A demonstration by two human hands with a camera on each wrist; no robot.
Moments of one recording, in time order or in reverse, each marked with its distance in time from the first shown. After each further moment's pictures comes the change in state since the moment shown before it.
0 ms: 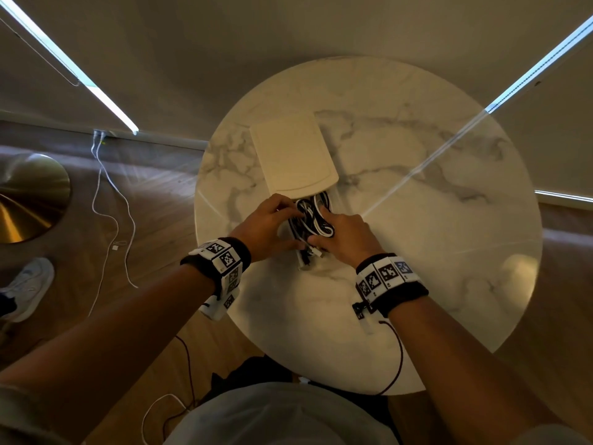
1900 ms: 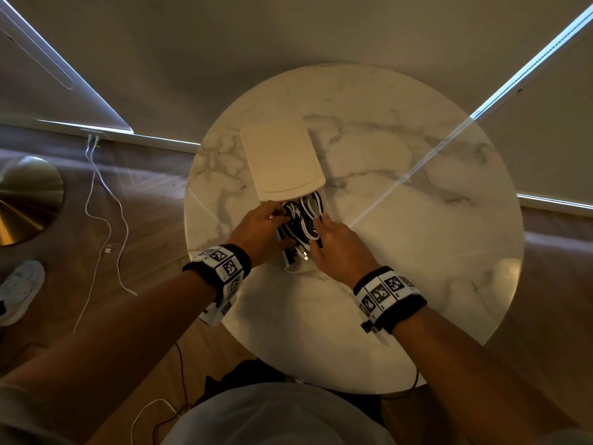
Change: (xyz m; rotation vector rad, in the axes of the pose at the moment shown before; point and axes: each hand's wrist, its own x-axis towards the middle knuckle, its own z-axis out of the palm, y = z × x) left_hand 0.001 0.023 0.013 0.245 0.012 -0.136; right_hand -0.032 0.006 0.002 -0.158 0.117 -0.241
